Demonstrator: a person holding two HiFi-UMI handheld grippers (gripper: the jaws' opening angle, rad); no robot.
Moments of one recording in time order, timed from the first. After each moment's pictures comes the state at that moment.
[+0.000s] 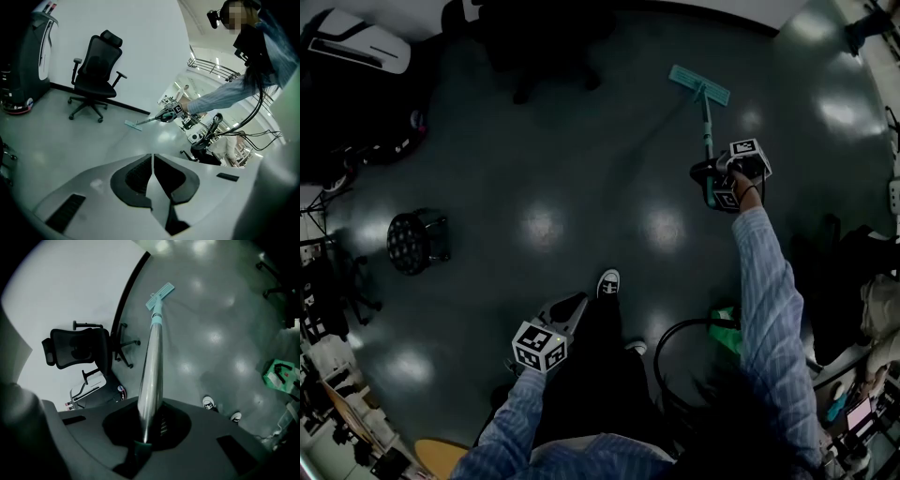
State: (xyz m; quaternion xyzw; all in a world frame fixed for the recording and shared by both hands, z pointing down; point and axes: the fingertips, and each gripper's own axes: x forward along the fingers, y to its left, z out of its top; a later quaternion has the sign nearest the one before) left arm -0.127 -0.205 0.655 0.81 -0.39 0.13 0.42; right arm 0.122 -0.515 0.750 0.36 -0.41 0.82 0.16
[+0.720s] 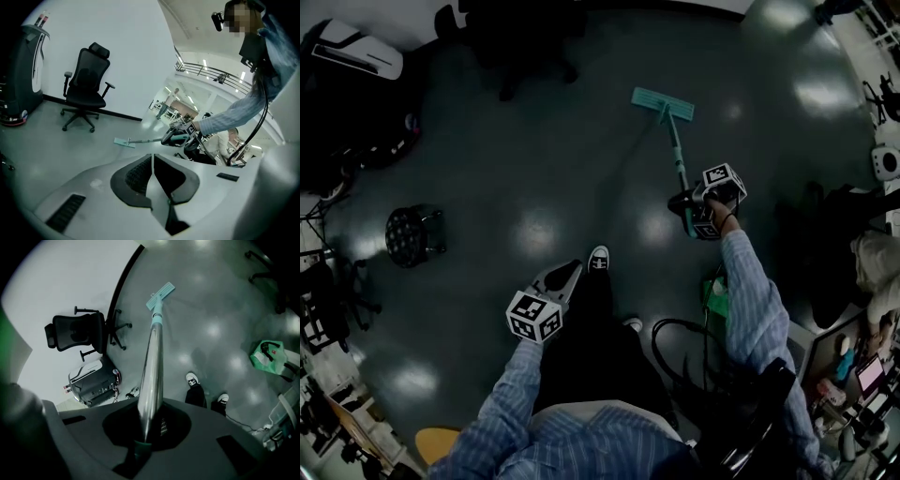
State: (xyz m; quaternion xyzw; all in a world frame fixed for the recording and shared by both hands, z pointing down) left arm -0.093 -0.145 0.590 0.84 -0.38 0.11 0.36; right arm 0.139 -0.280 0.699 0.32 -0.41 0.83 0.20
